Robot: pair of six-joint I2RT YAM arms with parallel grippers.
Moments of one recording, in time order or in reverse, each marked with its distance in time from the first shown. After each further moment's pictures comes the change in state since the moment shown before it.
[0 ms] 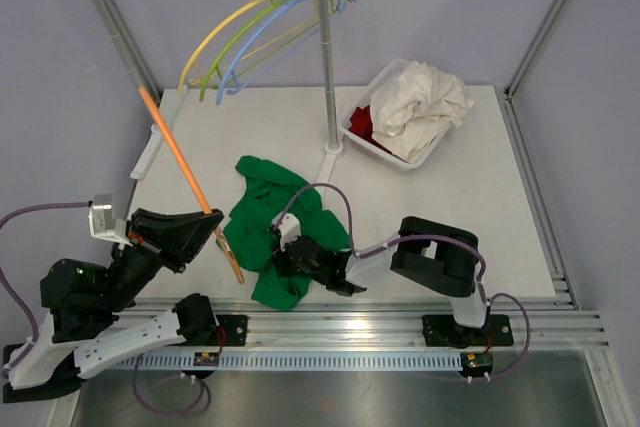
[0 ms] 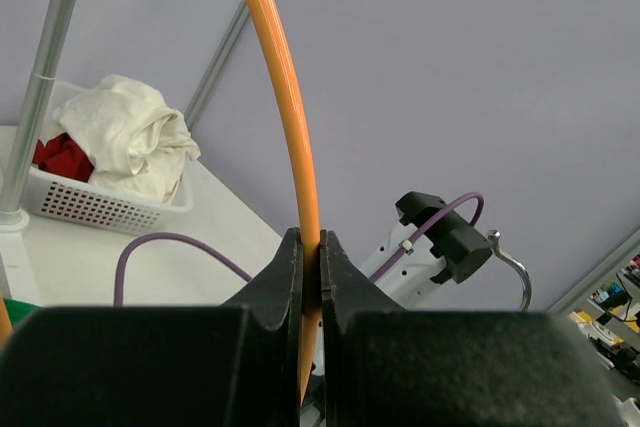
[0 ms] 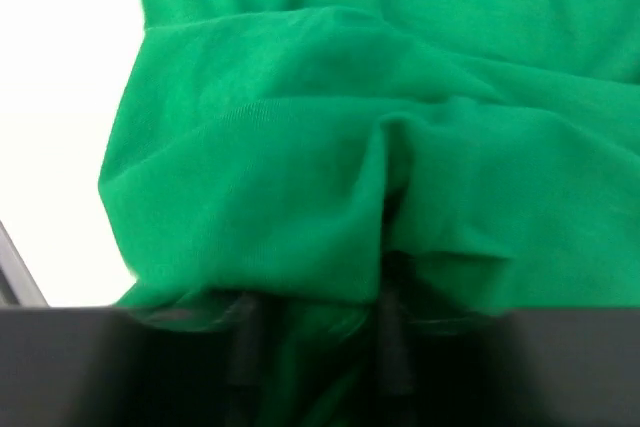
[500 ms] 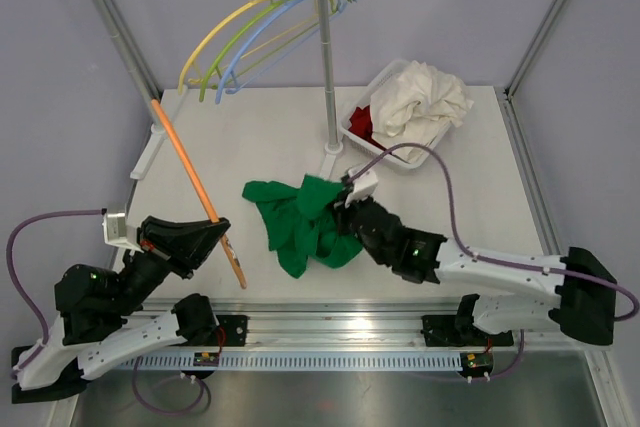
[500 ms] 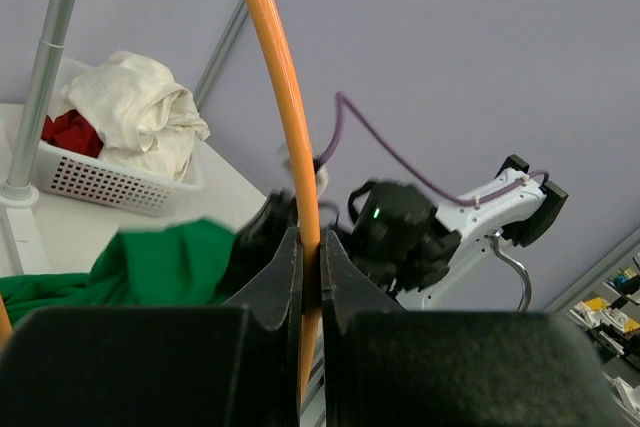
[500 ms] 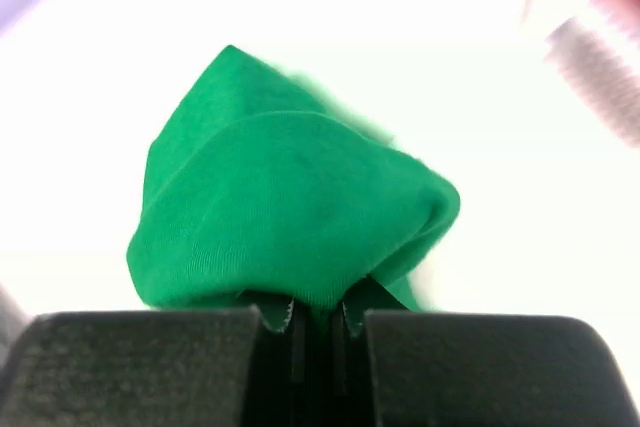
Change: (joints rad) left arm 0.000 -0.102 -0.114 -0.012 0.004 0.001; right arm -0.060 -0.726 -0.190 -0.412 0.288 0.002
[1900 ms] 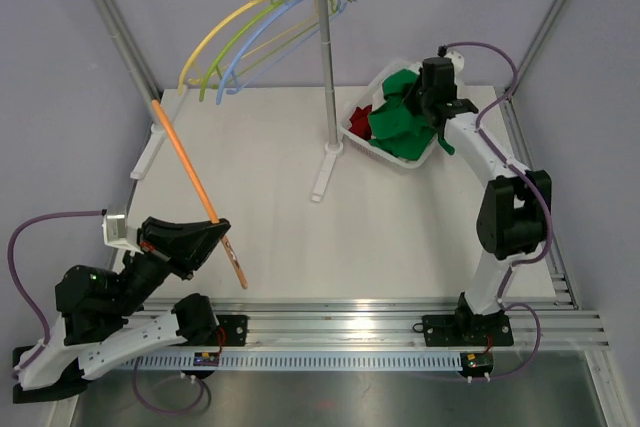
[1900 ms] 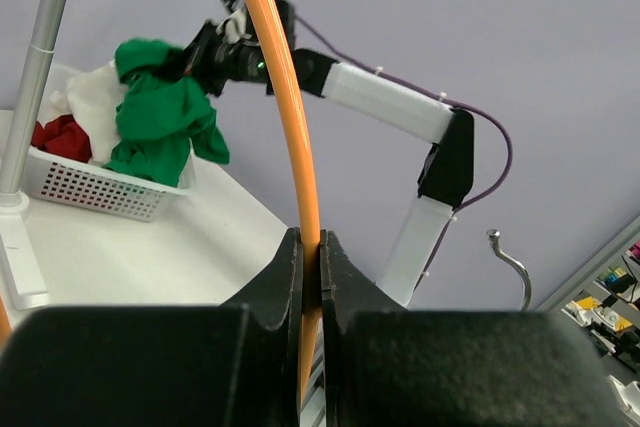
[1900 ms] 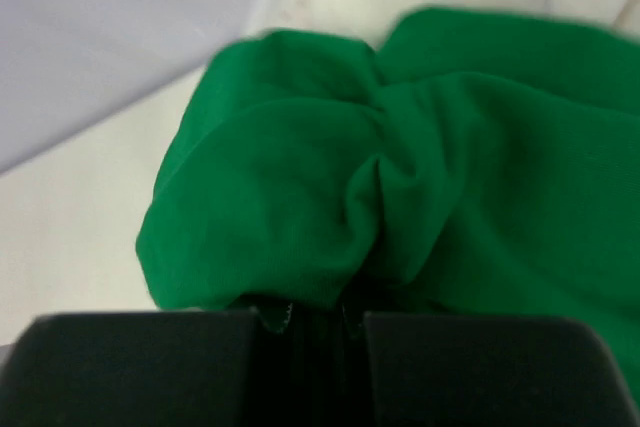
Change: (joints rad) left arm 0.000 -0.014 -0.010 0.016 0.014 0.000; right arm -0.990 0.552 0.919 -0.477 -0.401 0.272
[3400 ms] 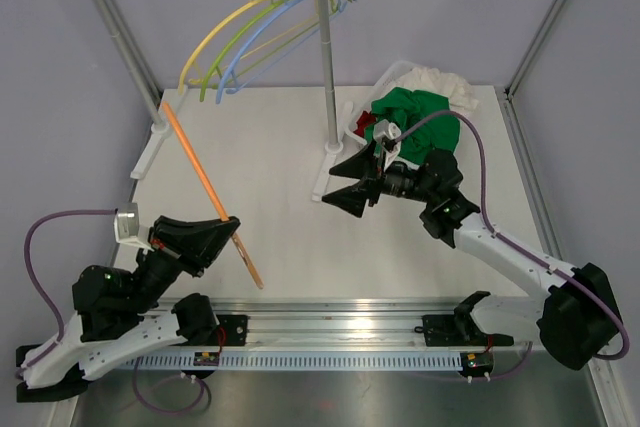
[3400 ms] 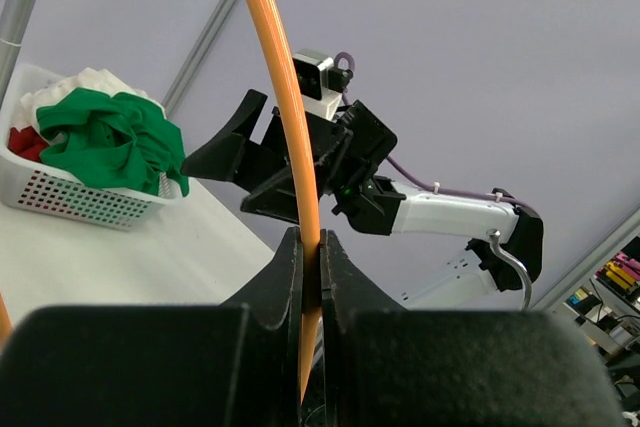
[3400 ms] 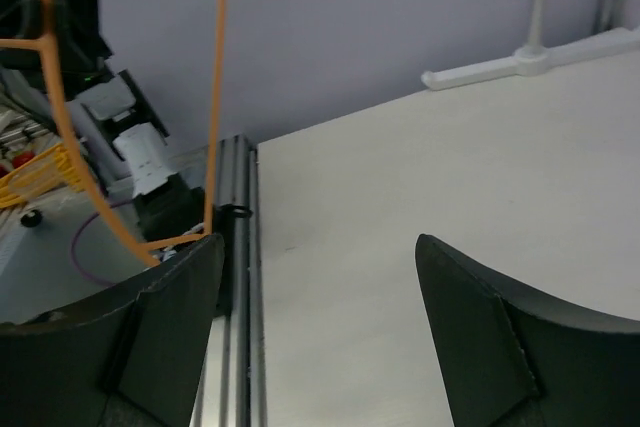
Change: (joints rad) left arm 0.007 -0.002 -0.092 0.138 0.000 -0.061; right arm 0.382 -0.640 -0.846 0.780 -0.911 -0.228
